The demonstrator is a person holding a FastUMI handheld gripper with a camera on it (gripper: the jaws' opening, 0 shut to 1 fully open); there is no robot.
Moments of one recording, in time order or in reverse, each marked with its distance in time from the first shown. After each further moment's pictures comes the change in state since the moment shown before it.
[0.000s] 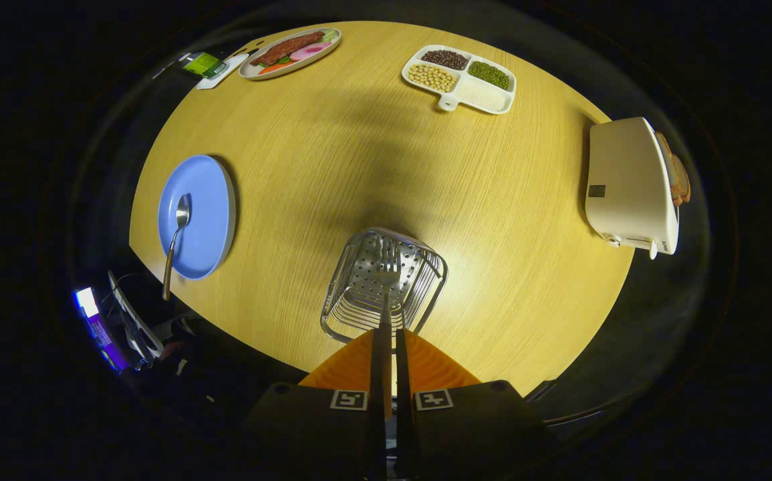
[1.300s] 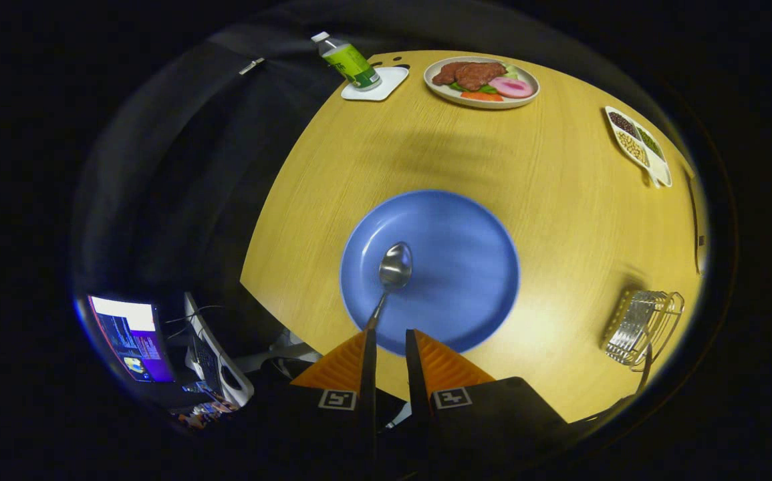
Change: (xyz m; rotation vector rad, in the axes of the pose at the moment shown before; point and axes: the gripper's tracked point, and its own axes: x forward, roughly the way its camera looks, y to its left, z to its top) arm 0.021 0.319 0.059 -0.024 -0.200 0.375
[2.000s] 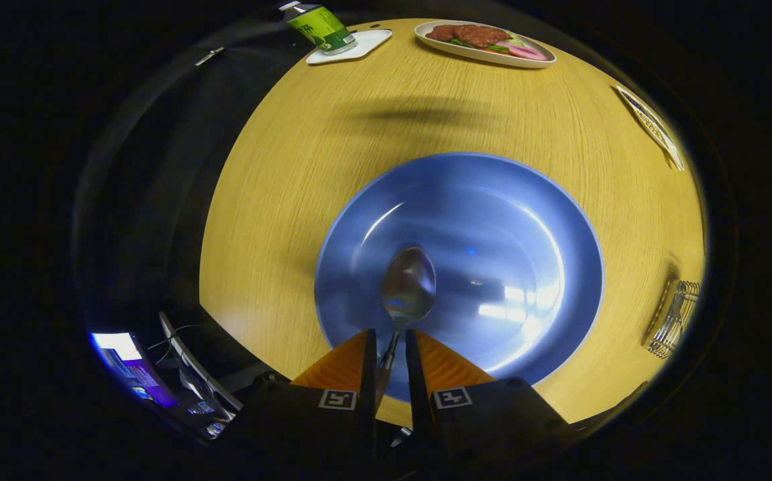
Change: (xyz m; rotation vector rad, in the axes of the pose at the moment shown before) arm 0.090 0.001 0.003 0.077 0.071 -0.119
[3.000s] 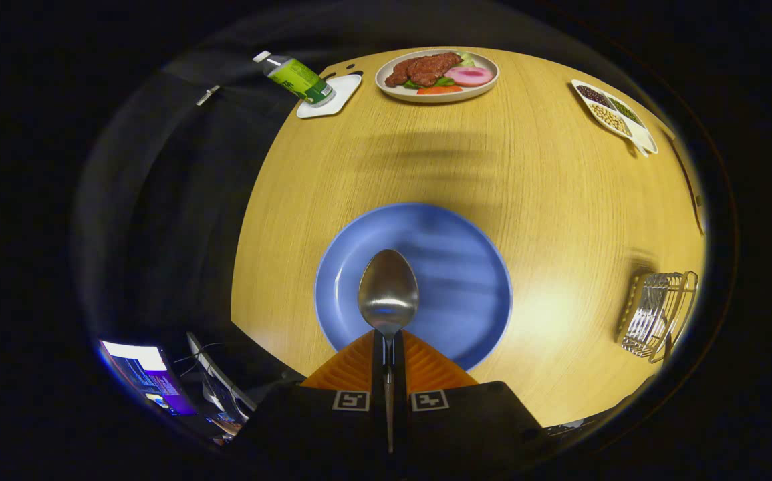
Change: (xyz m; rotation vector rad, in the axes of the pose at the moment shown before) arm -0.091 -0.041 0.020 0.079 -0.157 0.114
